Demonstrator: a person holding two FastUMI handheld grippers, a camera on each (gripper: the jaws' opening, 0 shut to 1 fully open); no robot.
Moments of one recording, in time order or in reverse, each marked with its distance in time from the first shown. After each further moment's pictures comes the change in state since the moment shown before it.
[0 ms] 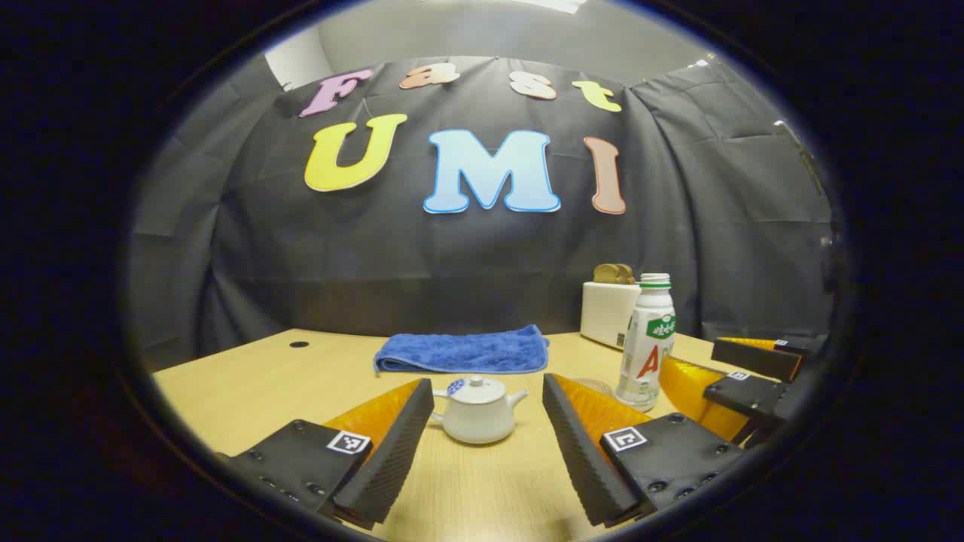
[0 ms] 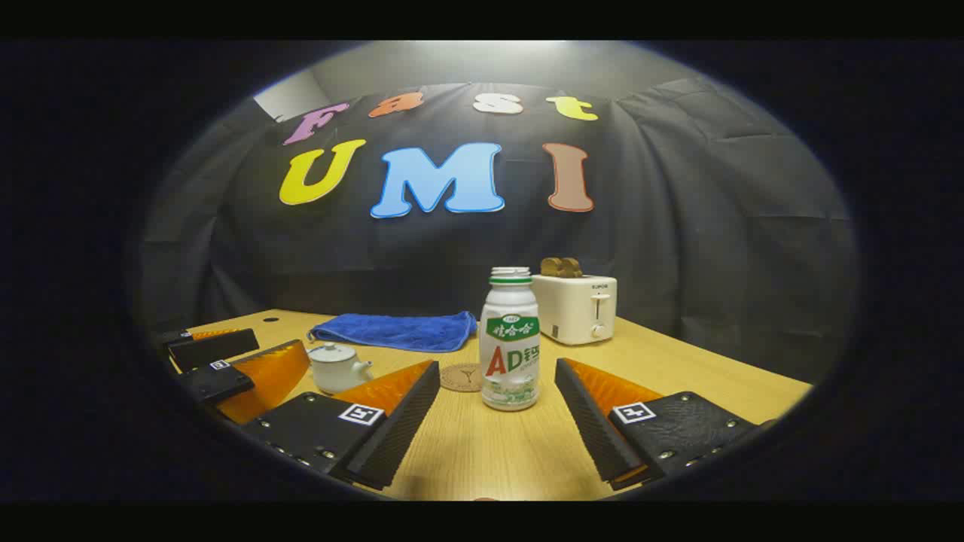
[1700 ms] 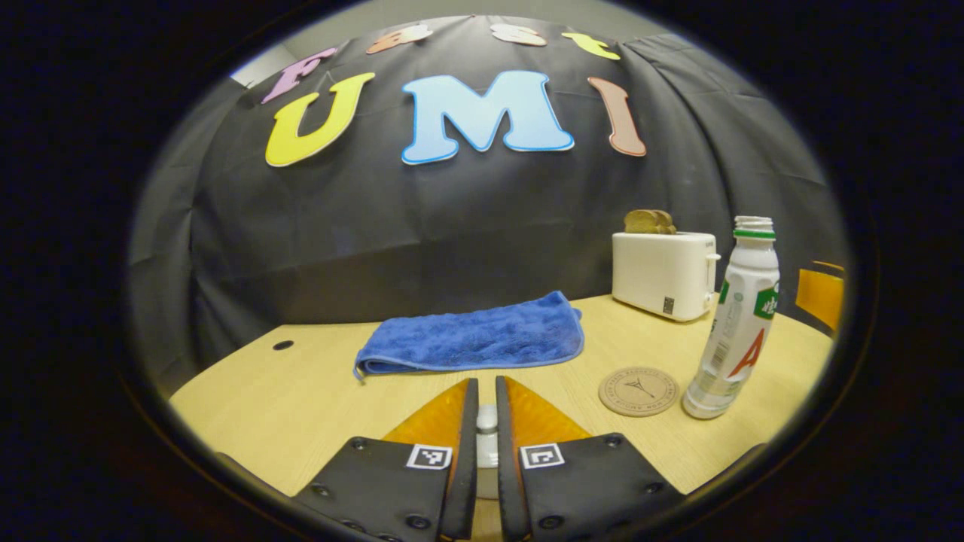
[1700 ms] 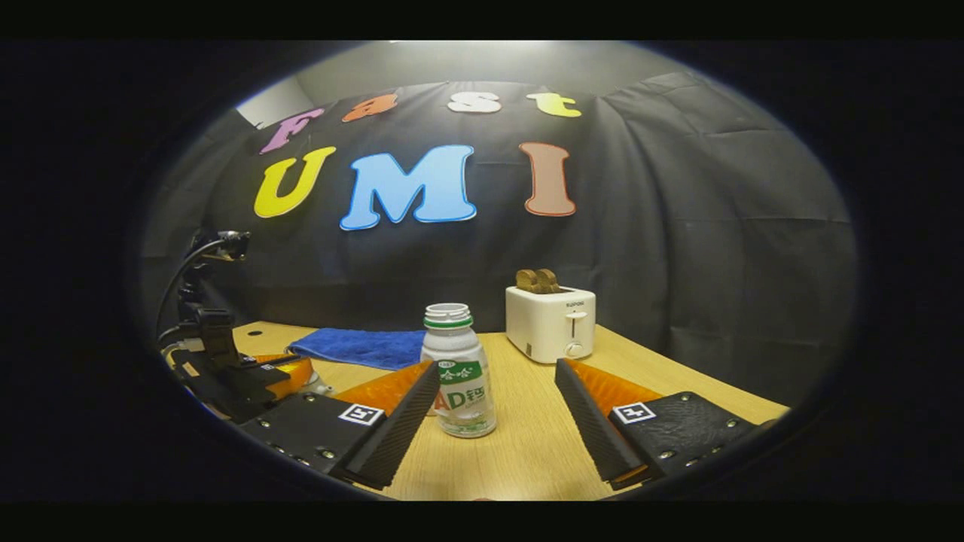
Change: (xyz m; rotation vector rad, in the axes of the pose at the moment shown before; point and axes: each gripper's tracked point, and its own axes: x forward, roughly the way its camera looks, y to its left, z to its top) left arm 0.122 0.003 -0.037 0.089 0.167 0.013; right arm 0.034 -0.046 0.024 0.037 0.026 -0.016
